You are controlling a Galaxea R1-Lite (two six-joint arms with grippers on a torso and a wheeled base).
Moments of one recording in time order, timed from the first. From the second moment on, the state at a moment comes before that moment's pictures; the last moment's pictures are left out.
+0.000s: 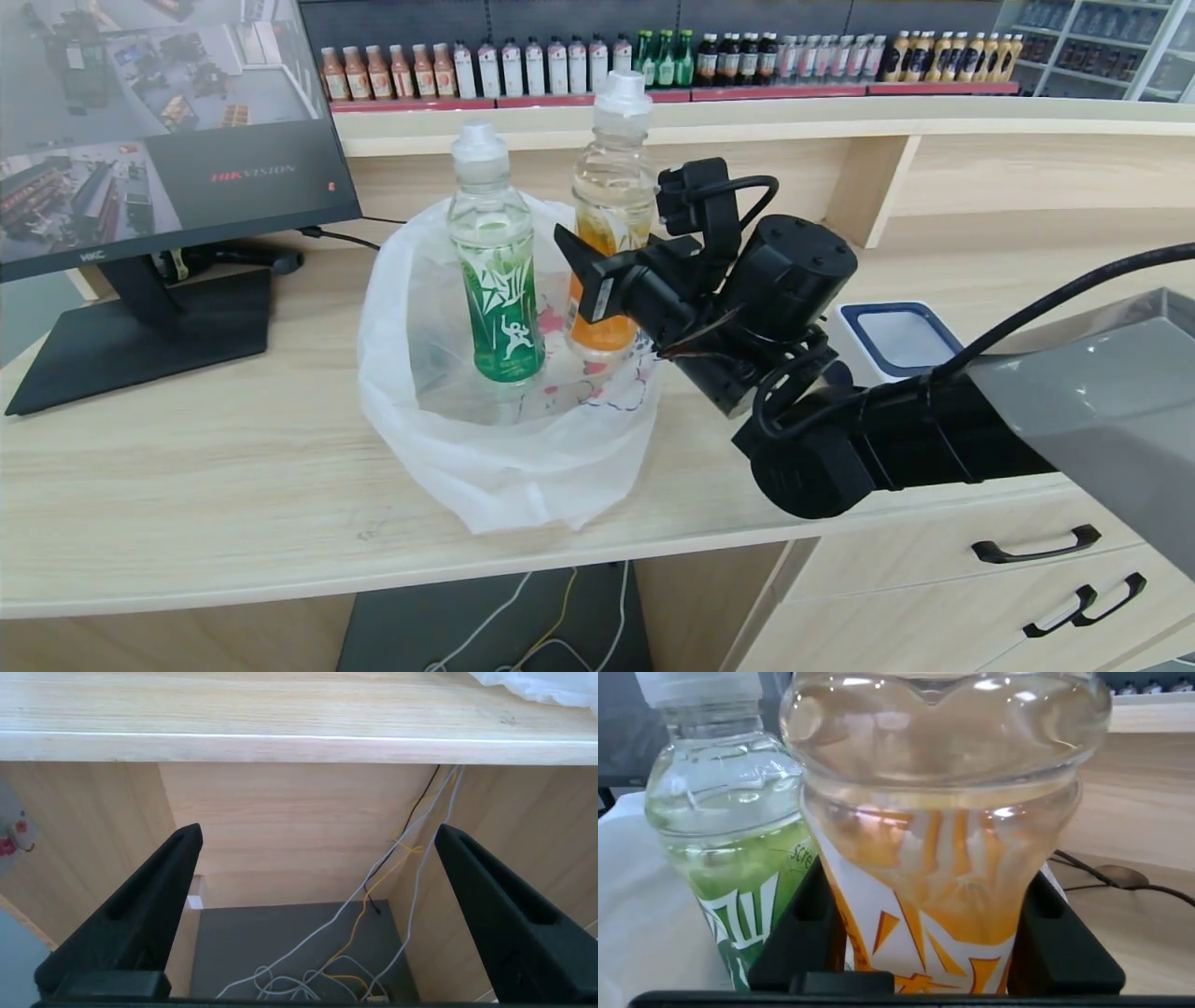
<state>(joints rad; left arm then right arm) 0.00 0.00 0.00 0.00 0.00 0.01 0.72 2.15 -1.37 -1.17 -0.05 -0.05</state>
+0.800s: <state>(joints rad) 0.00 0.00 0.00 0.00 0.00 0.01 0.71 2.19 -1.36 -1.18 -0.05 -0.05</state>
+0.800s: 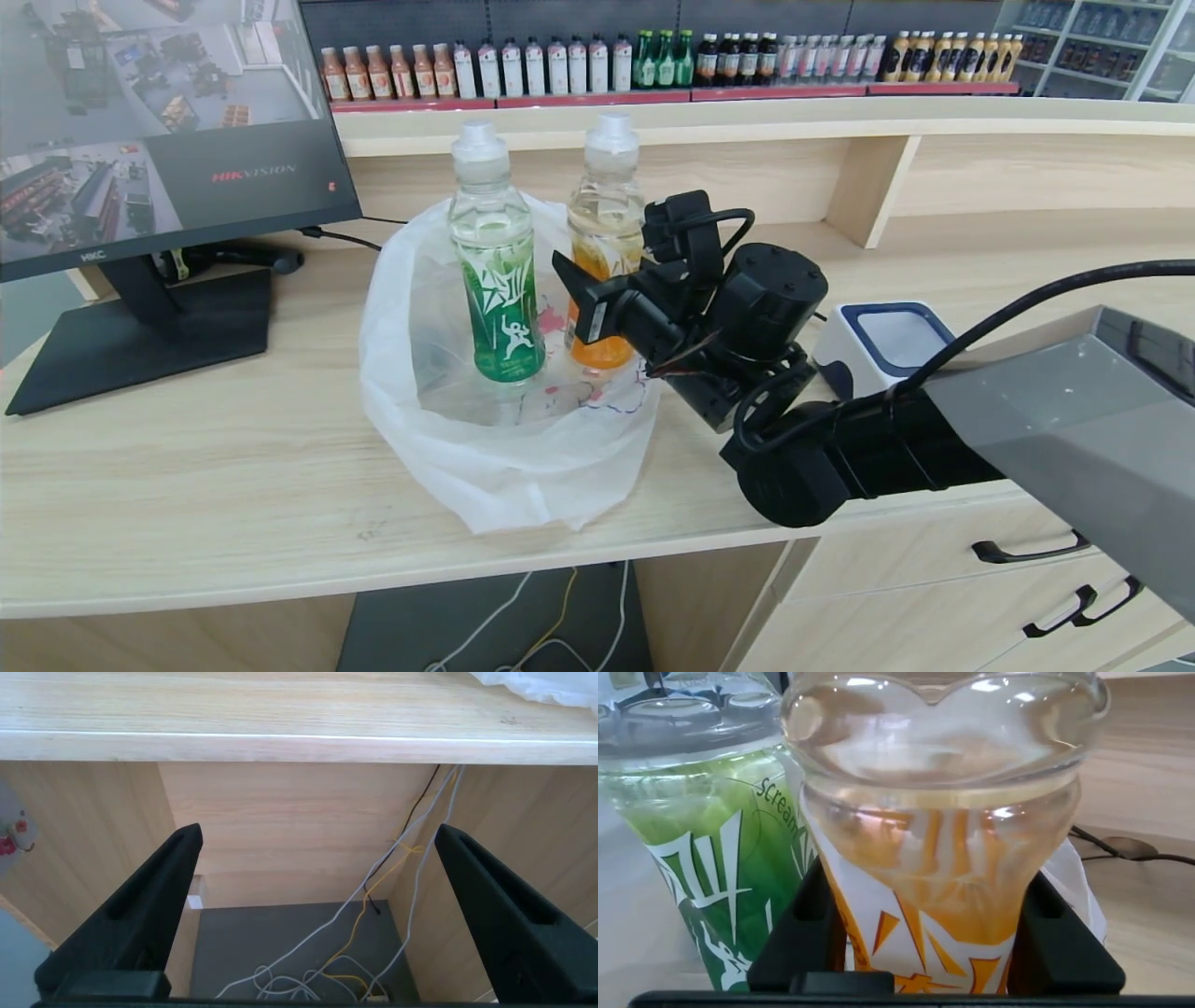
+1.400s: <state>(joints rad) 0.00 0.00 0.00 0.00 0.00 0.01 0.71 2.20 -1.35 -1.18 -0.05 -0.05</state>
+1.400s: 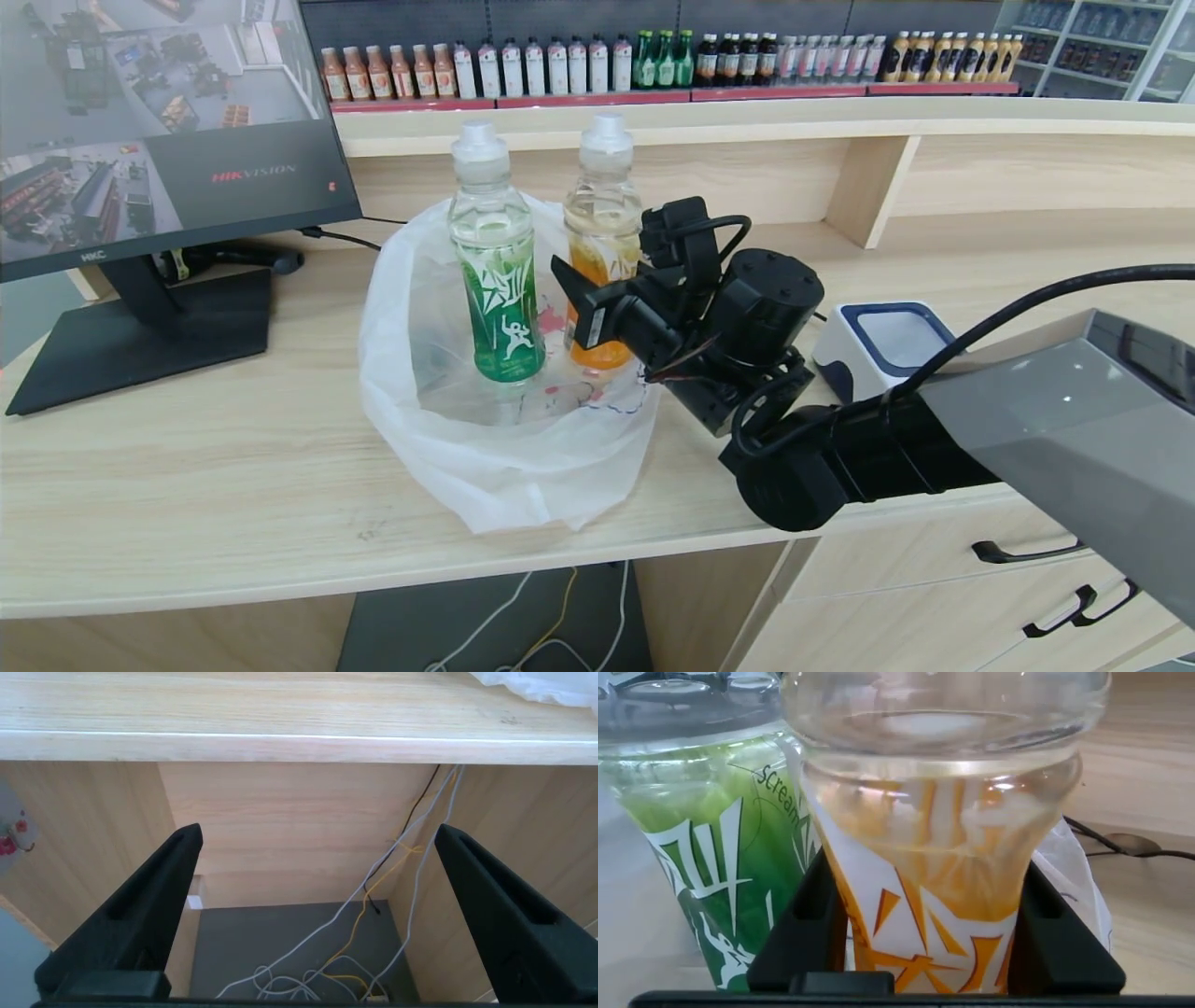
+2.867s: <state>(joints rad) 0.00 0.00 0.00 0.00 0.00 0.01 0.71 2.20 -1.25 -1.28 -0.05 -0.05</state>
